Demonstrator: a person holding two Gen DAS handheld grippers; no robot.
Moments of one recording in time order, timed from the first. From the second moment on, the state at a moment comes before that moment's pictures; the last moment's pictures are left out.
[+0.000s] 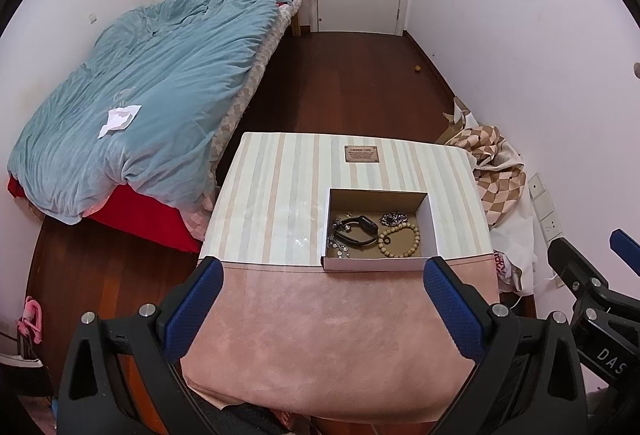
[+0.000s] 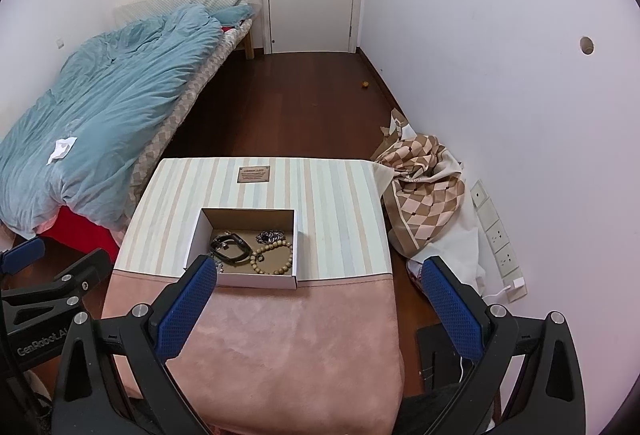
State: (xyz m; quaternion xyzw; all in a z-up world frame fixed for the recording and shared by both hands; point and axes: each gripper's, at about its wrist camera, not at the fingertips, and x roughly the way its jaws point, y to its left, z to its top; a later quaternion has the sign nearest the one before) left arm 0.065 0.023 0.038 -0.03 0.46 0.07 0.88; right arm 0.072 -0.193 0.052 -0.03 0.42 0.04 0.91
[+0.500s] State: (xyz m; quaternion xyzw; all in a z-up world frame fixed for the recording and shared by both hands) left arm 0.057 0.022 0.049 -0.03 0.45 0.07 0.89; right arm 0.068 -0.192 0.057 -0.03 0.41 0.04 0.91
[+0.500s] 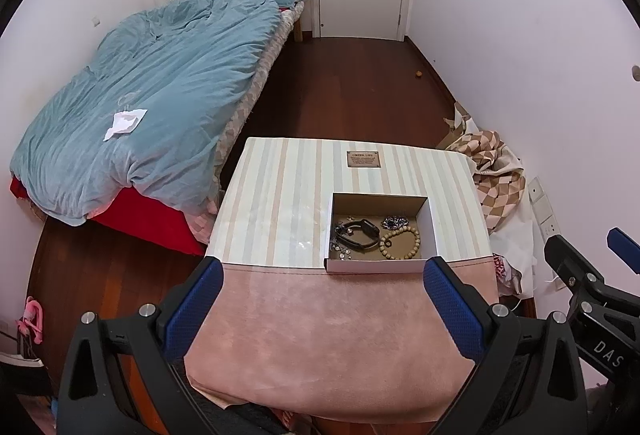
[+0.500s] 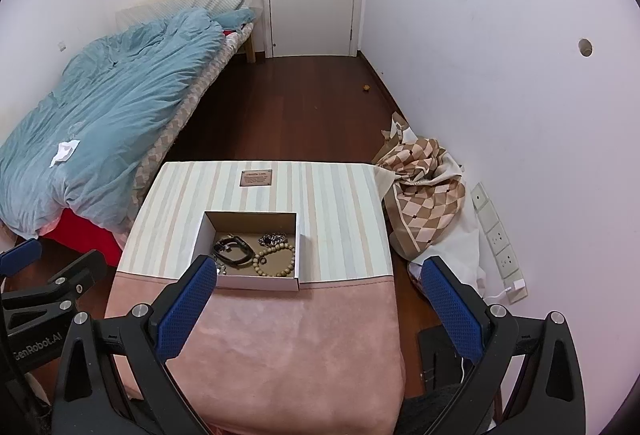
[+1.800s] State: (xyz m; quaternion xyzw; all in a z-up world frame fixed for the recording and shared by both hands) left arm 0.050 0.021 0.053 -0.03 0.45 0.07 0.89; right arm 0.064 -0.191 0.055 -0.04 0.41 0.04 0.91
